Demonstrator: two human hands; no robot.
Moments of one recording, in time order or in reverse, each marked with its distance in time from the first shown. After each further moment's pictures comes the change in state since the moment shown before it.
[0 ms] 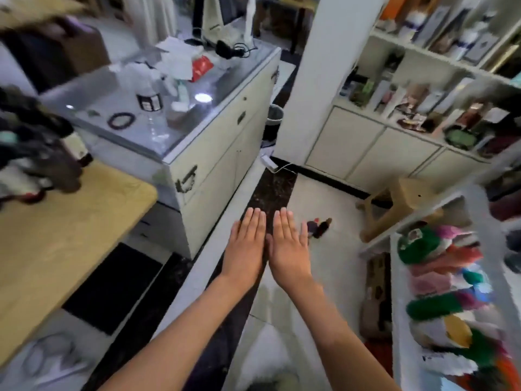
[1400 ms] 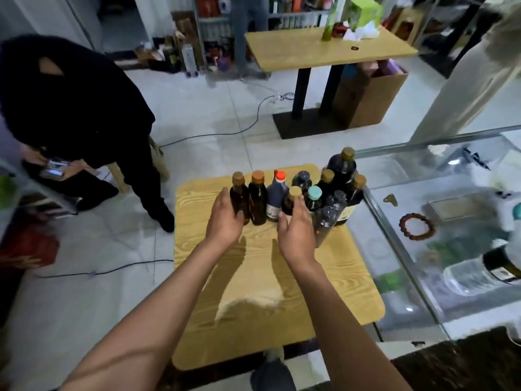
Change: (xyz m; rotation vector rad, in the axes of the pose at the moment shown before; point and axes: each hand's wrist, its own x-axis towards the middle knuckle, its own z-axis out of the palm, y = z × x) left_hand -0.072 -0.597 -0.156 -0.379 0.463 -1.257; right_hand 0.235 -0.592 0.075 0.674 -0.270 -0.633
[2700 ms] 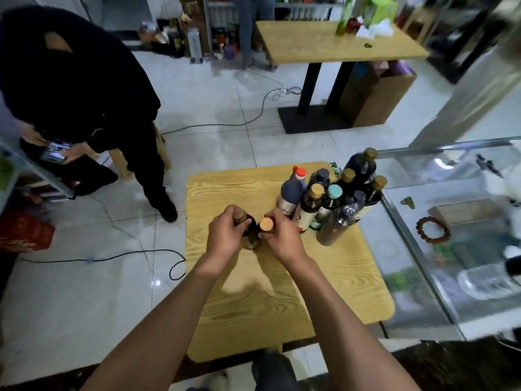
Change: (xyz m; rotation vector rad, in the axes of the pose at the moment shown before) left_hand -0.013 -0.070 -0.004 -0.211 0.084 0.005; right_hand -0.008 -0.036 0.056 0.076 -0.269 -0.053
